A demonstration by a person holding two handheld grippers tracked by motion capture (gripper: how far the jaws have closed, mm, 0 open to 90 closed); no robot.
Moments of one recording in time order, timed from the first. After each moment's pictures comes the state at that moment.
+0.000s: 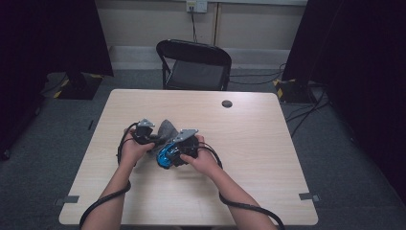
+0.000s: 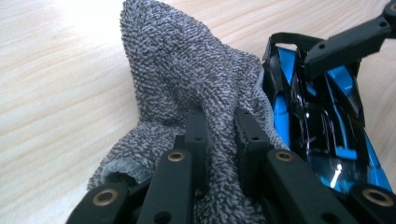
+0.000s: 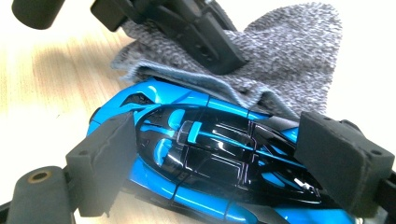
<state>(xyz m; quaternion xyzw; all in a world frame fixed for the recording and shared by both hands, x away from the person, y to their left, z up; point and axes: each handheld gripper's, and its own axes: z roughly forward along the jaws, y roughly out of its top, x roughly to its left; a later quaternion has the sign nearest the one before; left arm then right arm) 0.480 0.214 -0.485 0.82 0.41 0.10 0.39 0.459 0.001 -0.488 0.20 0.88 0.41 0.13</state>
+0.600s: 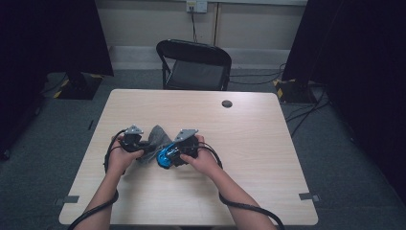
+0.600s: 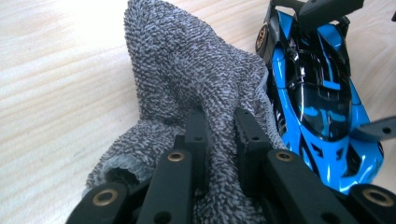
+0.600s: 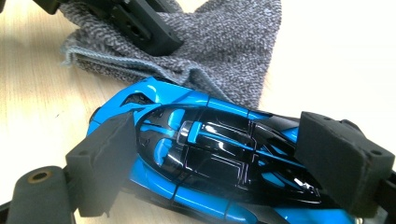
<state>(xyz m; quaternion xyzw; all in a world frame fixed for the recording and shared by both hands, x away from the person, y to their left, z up) 0.449 0.245 -0.486 0.81 0.42 0.10 0.39 0.459 0.002 -0.488 0.20 0.88 0.41 0.13</state>
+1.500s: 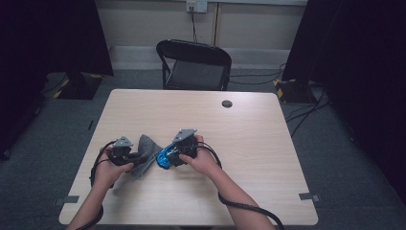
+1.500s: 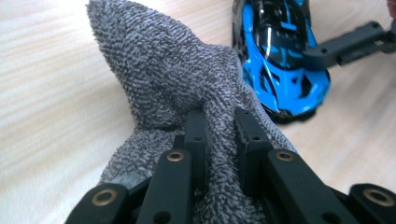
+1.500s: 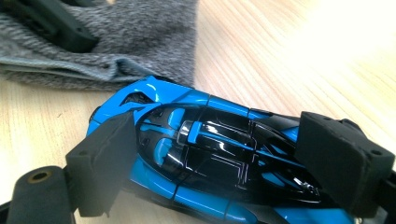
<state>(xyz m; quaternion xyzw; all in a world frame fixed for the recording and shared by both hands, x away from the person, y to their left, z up) 0.402 0.266 -0.482 0.82 0.41 0.09 0.39 0.459 0.004 -0.486 0.20 0.89 0.40 0.13</state>
